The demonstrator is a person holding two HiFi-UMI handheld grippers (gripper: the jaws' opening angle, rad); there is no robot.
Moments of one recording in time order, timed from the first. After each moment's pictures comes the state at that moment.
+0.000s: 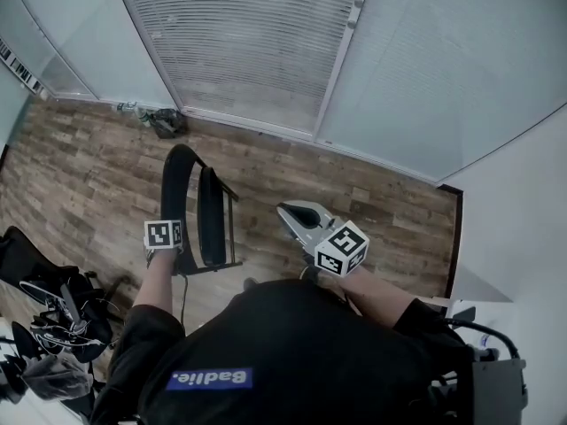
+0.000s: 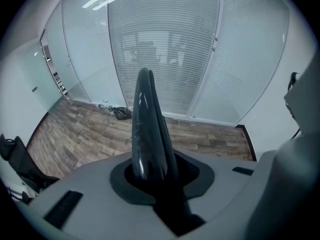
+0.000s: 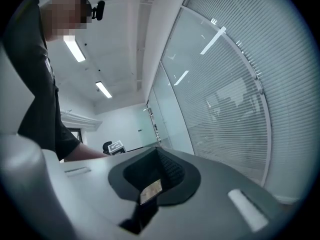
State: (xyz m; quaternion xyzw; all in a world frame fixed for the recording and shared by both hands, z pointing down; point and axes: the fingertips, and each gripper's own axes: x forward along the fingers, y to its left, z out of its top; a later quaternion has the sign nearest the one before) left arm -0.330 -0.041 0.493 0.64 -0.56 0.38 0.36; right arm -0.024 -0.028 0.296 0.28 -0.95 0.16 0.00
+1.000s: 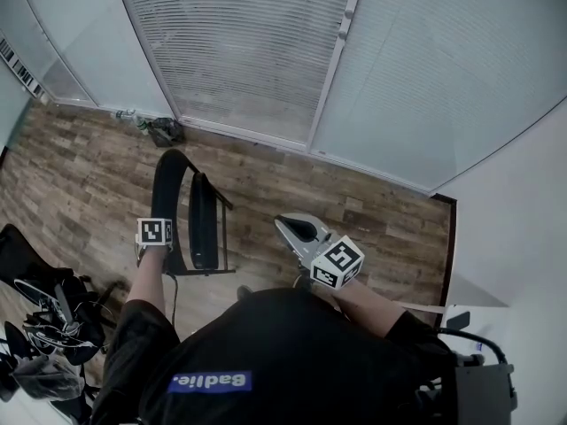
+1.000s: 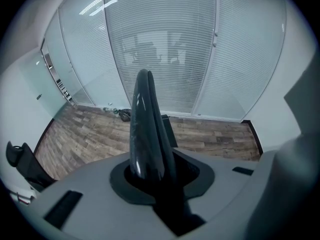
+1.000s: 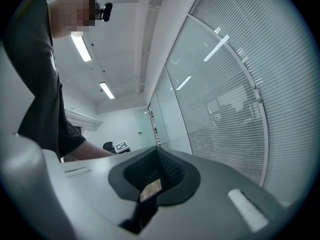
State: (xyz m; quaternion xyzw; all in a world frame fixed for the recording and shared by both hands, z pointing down) left arm -0.342 -0.043 0.500 0.63 -0.57 0.41 0.33; right arm 0.002 0.002 0.295 0.28 -0.95 0.13 -0.01
